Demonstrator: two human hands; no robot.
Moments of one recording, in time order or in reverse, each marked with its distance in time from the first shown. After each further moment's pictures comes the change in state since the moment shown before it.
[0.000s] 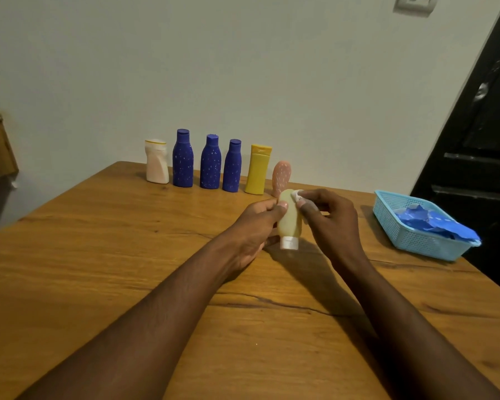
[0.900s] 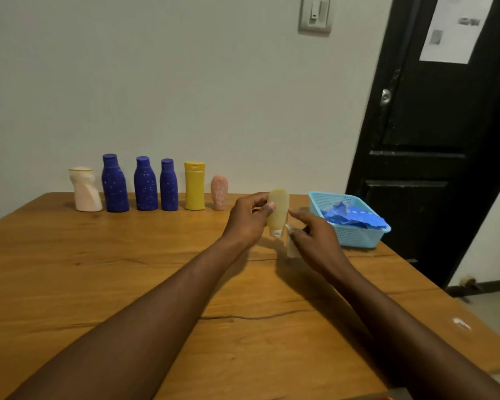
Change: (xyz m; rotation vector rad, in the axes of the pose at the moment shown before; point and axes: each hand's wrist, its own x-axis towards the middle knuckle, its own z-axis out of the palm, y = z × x) left_hand 0.075 -0.013 0.103 0.382 0.090 0.386; right_hand -0.010 0.039 -0.108 -0.217 -0.106 0.155
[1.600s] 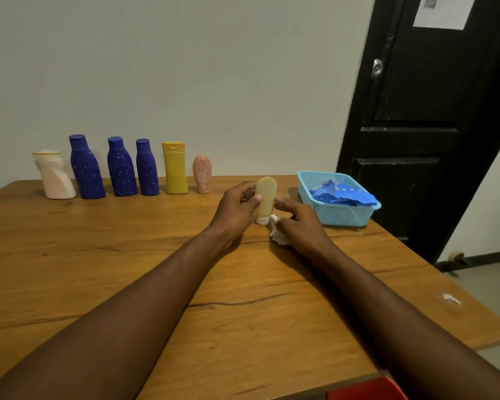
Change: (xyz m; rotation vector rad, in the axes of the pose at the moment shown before) left_hand 0.004 -0.027 0.019 -0.062 -0.072 -0.102; right_hand 0.008 0.027 0.007 0.065 -0.121 0.140
